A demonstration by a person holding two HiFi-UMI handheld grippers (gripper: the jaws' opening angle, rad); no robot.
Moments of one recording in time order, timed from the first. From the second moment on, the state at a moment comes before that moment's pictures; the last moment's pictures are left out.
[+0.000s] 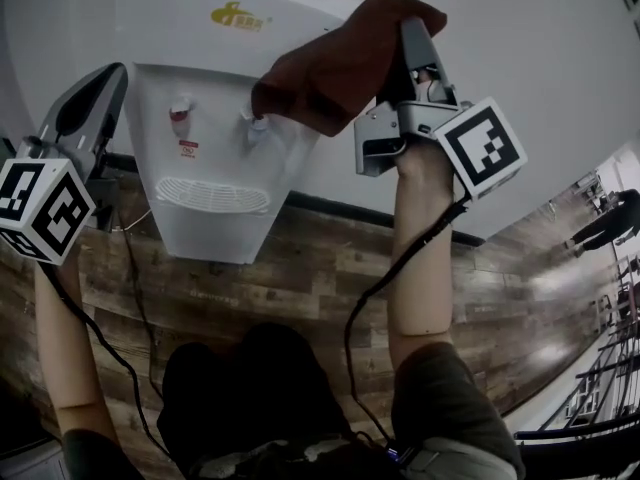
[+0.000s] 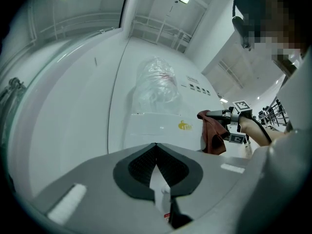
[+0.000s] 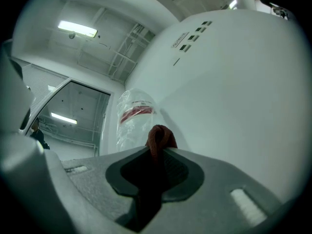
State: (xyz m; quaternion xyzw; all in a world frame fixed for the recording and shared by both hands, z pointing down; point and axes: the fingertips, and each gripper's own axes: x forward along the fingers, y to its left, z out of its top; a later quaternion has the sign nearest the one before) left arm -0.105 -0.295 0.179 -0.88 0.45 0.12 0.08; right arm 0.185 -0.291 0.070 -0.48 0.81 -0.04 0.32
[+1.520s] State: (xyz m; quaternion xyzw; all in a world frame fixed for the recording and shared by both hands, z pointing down) left arm -0.041 -0.266 0.301 -0.86 0.50 0.01 -0.07; right arm 0.183 -0.259 0.310 -0.57 0.82 -0.03 -0.01
